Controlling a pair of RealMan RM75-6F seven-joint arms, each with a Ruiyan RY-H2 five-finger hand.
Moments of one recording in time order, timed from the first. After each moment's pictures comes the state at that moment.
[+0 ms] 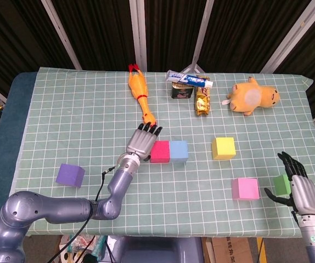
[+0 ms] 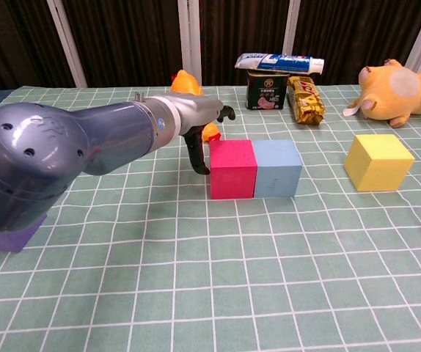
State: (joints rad) left arm -1.24 -1.83 -0.28 -1.33 0.43 1.00 0.87; right arm 0.12 -1.10 0.10 -1.71 -1.39 1.34 0.25
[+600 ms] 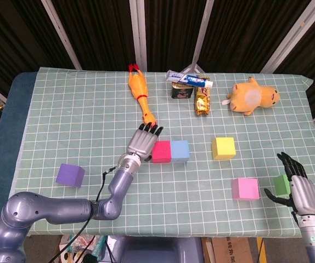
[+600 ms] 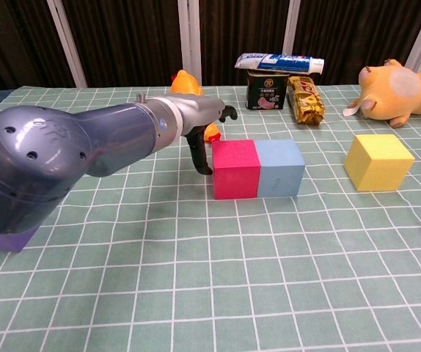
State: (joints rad) left arm -1.23 -1.83 -0.28 -1.32 0.45 1.00 0.86; right arm 0.12 -1.10 0.09 -1.71 -1.39 1.33 0.25
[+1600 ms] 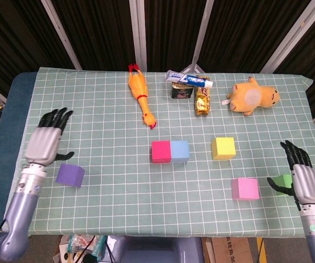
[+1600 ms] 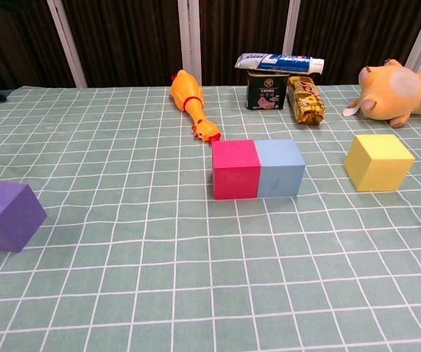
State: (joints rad) left arm -0.66 -1.11 -0.10 -2.04 0.92 1.45 0.50; right arm 0.18 -1.07 0.16 -1.75 -1.31 1.30 0.08
